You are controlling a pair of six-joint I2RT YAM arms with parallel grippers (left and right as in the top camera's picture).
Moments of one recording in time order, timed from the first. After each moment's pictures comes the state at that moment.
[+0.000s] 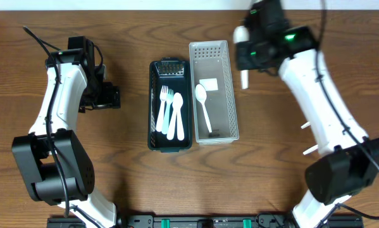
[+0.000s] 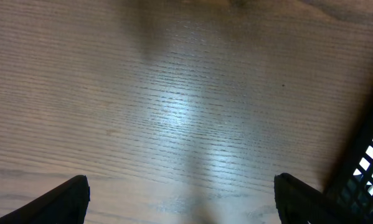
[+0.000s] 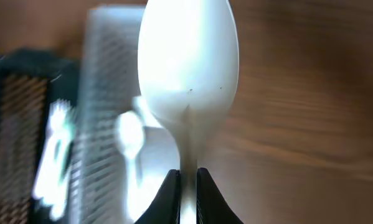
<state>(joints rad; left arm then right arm) 0.12 1.84 1.47 -1.18 -0.04 0.02 0.34 1.86 1.81 -1.03 -0.06 0.22</state>
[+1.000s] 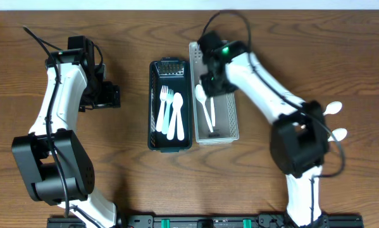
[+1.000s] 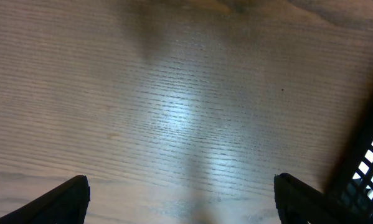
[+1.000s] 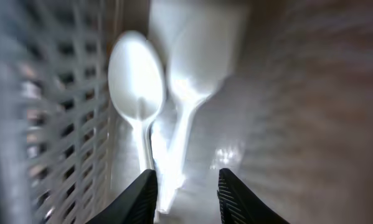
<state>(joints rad) 0.12 1.84 1.47 -1.17 -0.04 0.02 0.48 2.13 1.87 -1.11 0.01 0.28</state>
